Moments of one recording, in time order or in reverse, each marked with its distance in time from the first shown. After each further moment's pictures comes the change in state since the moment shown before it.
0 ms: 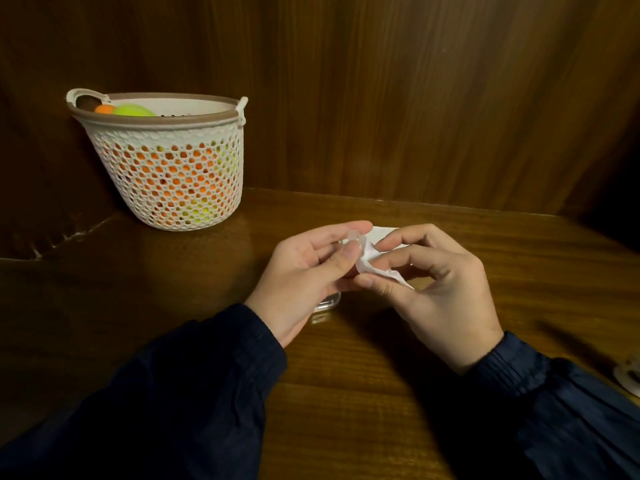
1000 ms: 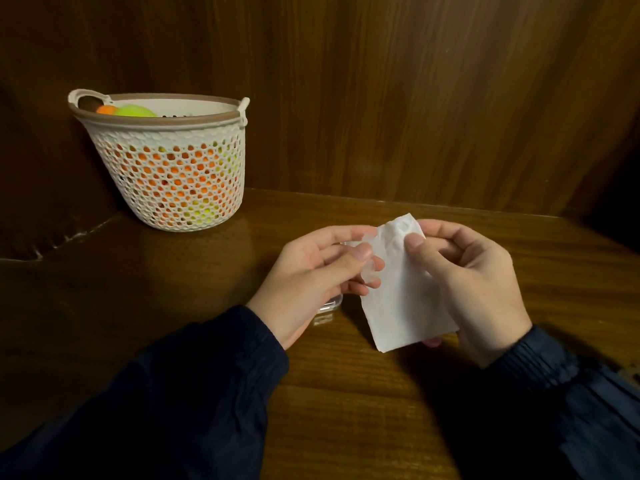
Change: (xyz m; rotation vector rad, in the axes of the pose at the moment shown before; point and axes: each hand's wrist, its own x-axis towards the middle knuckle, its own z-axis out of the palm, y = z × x) left_hand -0.004 0.007 0.007 0.073 0.016 -0.021; right_hand 0.007 0.013 -0.009 0.390 0.191 0.535
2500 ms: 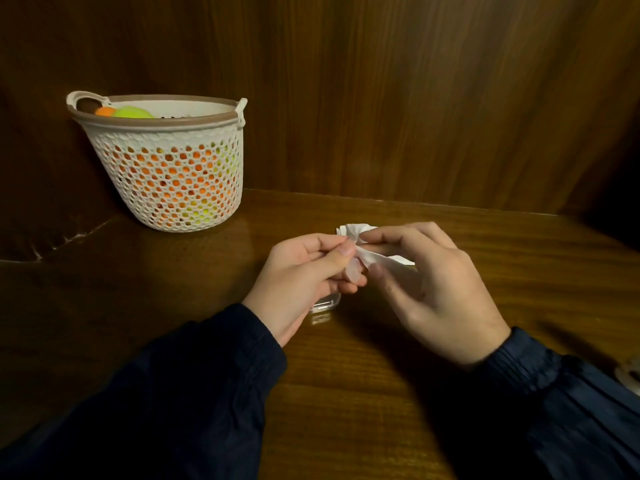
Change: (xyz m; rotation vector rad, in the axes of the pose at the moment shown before) left_hand 0.003 -0.006 -0.006 -0.068 0.150 -0.102; right_hand -0.007 -0.008 0.005 -0.680 -0.286 -0.624
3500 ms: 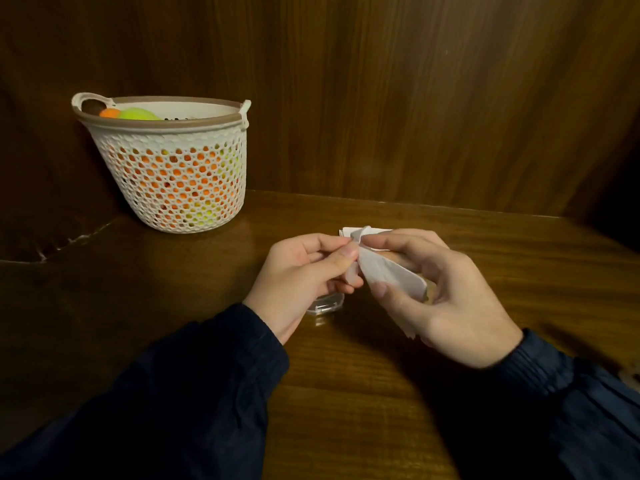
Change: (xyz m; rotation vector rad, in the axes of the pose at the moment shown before) left_hand 0.001 0.002 -0.005 0.069 0.013 0.041; right_hand -0.004 -0.004 -0.007 0.299 -0.093 0.150
